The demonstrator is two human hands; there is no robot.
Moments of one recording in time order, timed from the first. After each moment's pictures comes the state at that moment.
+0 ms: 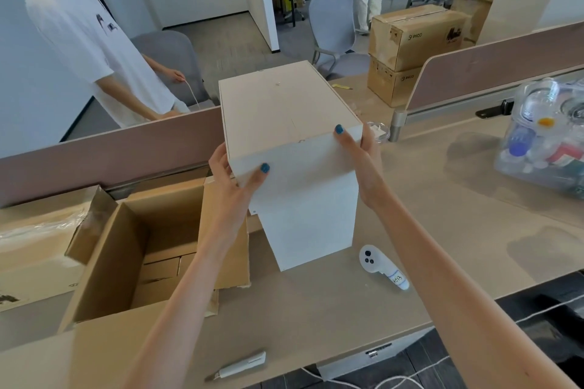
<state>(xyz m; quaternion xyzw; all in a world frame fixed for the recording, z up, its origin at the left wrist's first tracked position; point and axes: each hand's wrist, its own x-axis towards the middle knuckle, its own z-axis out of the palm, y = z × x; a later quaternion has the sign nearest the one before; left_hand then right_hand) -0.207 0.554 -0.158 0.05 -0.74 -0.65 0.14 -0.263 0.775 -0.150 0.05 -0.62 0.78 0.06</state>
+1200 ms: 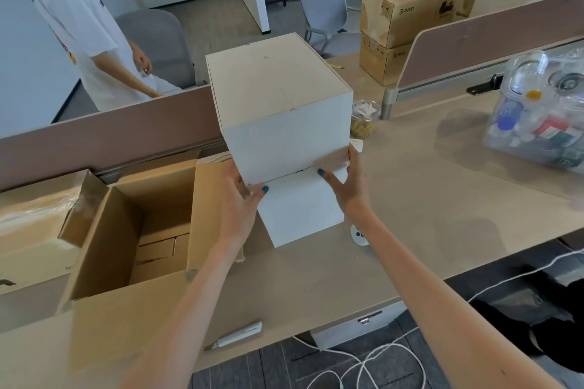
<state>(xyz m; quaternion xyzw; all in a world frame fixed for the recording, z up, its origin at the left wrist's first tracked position) -0.183 0.565 -0.224 0.06 -0.80 -0.58 0.11 -0.232 0.774 -0.248 -0.04 -0.78 0.62 0.08</state>
